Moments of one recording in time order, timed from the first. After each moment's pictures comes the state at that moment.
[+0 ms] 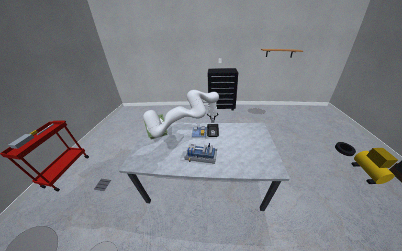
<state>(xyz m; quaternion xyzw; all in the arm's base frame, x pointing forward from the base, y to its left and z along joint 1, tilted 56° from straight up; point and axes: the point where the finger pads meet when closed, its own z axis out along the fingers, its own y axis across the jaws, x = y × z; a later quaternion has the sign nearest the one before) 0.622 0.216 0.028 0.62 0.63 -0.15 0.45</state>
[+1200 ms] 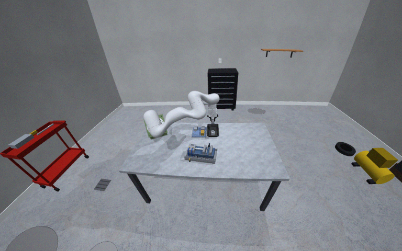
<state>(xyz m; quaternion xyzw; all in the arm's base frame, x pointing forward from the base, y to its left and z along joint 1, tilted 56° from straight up) 0.630 0.202 0.017 0.62 0.63 -0.15 0.45</state>
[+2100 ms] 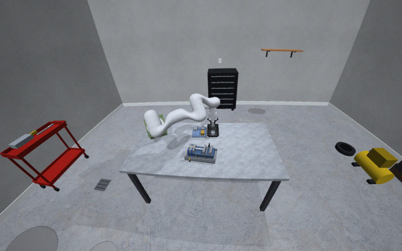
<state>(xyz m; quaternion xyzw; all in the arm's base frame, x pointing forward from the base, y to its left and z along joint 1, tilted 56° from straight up) 0.647 0.168 -0.008 0.62 0.63 -0.15 0.45</state>
